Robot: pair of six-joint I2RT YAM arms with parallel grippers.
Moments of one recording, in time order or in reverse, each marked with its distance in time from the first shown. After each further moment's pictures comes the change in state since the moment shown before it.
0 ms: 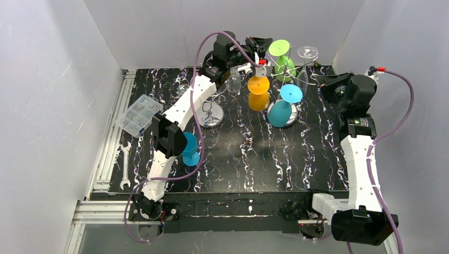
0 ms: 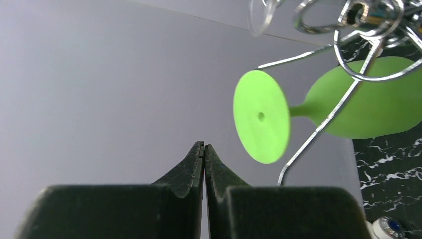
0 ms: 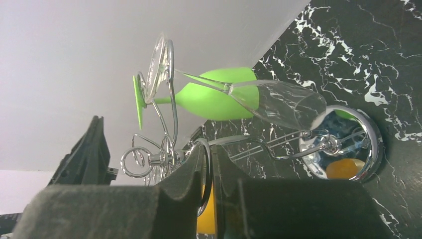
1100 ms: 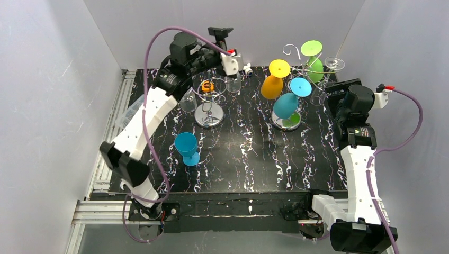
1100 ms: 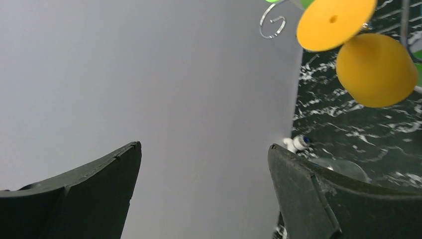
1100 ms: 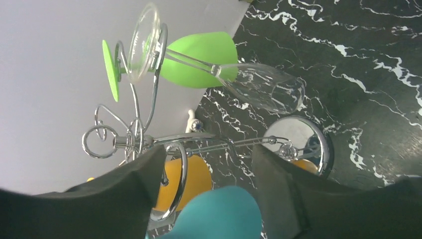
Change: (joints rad) left arm 0.060 -0.567 -0.462 -0.206 -0.165 -0.230; right arm 0.002 -0.096 -0.075 -0.132 0.305 0.048
